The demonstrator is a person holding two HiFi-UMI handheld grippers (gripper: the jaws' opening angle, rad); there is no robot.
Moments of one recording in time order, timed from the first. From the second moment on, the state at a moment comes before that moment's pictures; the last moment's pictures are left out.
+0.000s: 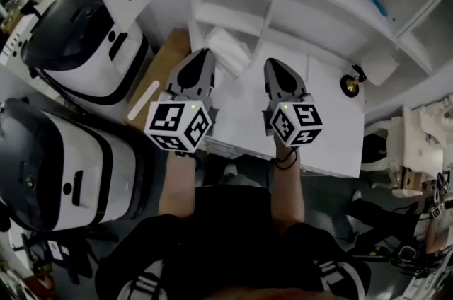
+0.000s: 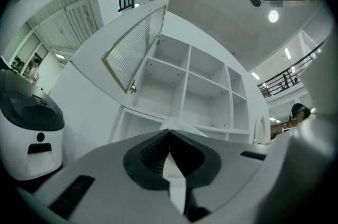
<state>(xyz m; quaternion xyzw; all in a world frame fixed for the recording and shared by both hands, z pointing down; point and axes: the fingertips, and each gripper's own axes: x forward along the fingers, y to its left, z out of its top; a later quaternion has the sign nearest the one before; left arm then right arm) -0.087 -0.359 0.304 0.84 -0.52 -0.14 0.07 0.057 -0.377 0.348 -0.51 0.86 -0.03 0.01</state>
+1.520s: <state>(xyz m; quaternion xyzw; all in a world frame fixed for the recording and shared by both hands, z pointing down) -0.029 -0.561 0.167 0.85 -0.51 -0.13 0.00 0.118 -0.430 0.310 -0.50 0.86 0.02 0.03</state>
